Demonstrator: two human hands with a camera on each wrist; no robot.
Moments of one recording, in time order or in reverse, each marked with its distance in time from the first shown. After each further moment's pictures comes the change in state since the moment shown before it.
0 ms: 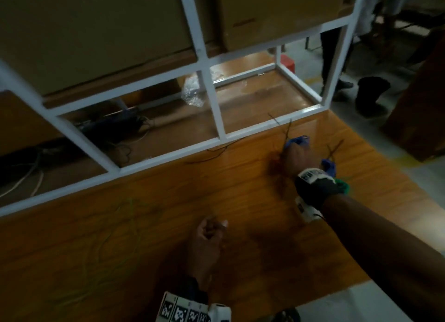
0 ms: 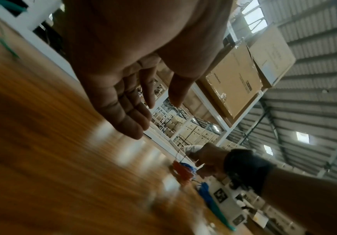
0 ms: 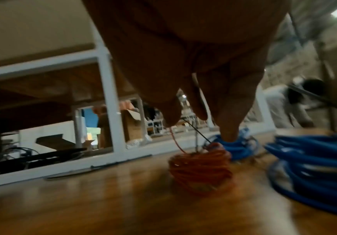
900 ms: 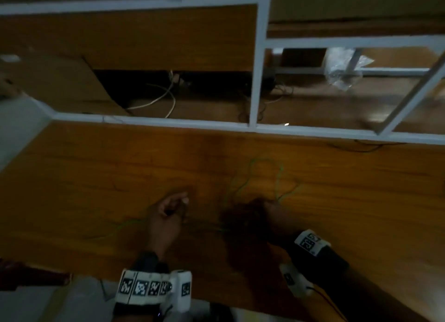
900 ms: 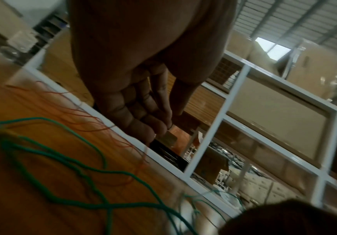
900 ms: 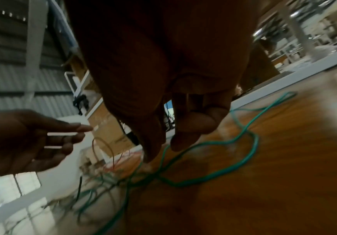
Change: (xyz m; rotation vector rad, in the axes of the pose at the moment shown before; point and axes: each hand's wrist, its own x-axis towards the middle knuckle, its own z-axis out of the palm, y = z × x) left_hand -0.018 -0.050 -0.448 0.050 0.487 0.099; right_hand -0.256 -0.355 0.219 -0.048 -0.545 -0.825
